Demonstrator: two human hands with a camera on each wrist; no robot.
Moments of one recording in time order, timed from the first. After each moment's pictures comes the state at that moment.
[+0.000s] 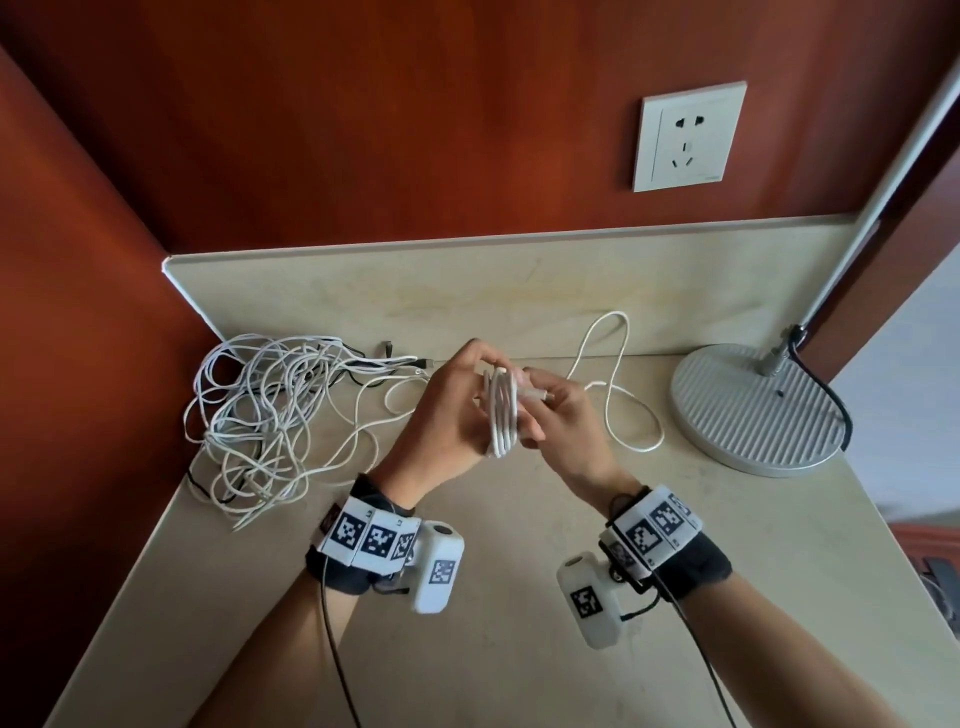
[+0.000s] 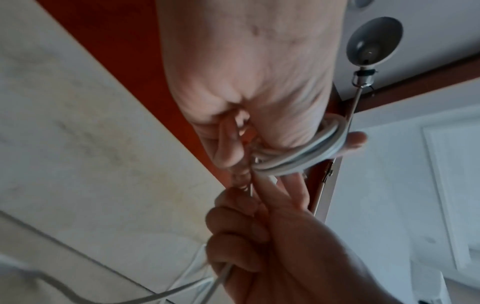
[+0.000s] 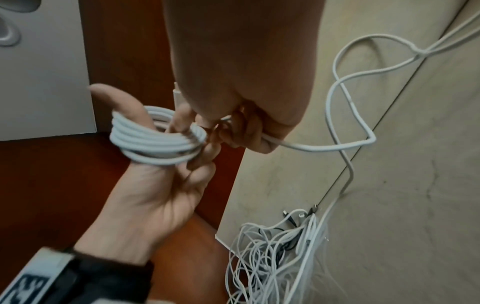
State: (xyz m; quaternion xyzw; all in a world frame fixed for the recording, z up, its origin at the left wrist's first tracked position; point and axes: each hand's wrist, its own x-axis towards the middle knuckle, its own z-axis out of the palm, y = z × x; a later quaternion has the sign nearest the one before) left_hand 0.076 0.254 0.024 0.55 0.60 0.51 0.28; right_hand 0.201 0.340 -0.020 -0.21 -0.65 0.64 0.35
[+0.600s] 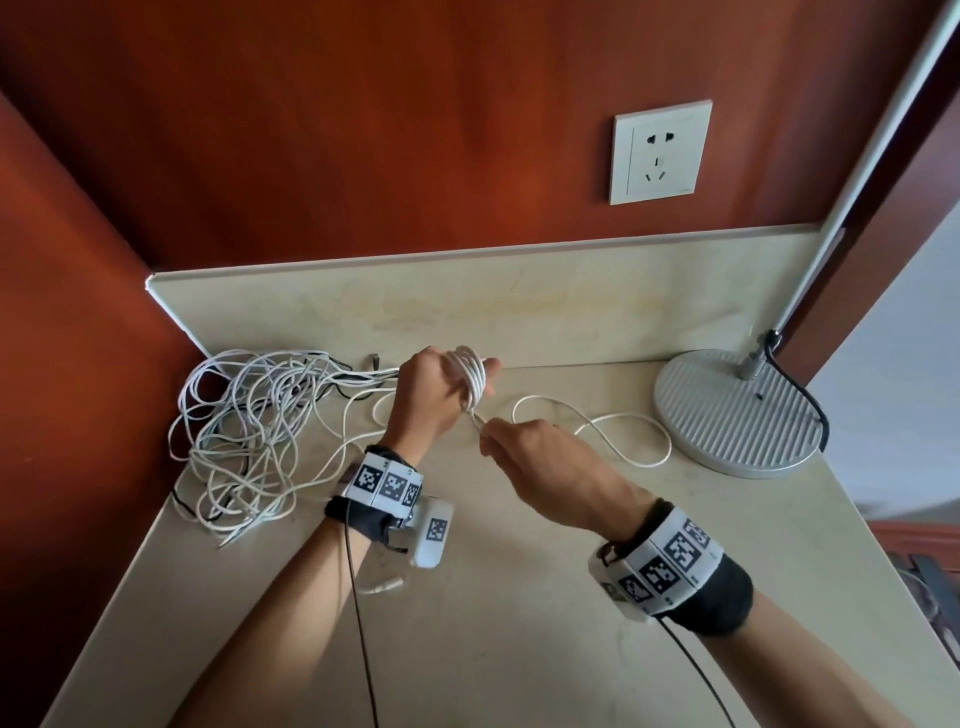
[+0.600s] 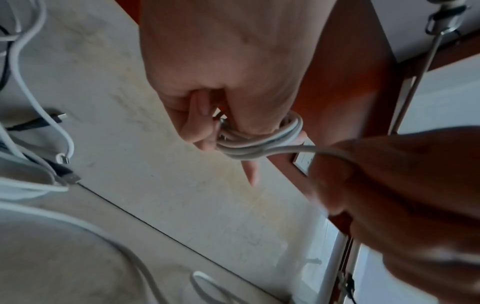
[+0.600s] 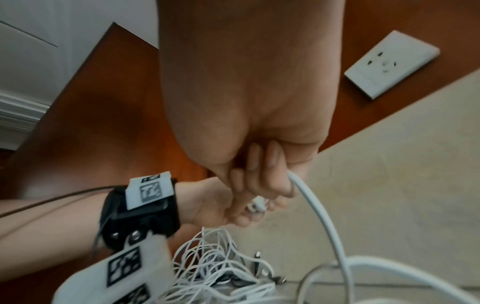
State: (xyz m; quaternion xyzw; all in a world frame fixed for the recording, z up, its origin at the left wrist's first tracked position) left_hand 0.044 0.294 0.003 0.49 0.74 0.44 0.13; right_hand 0.226 0.334 -0.009 -0.17 -0.94 0.24 0.15
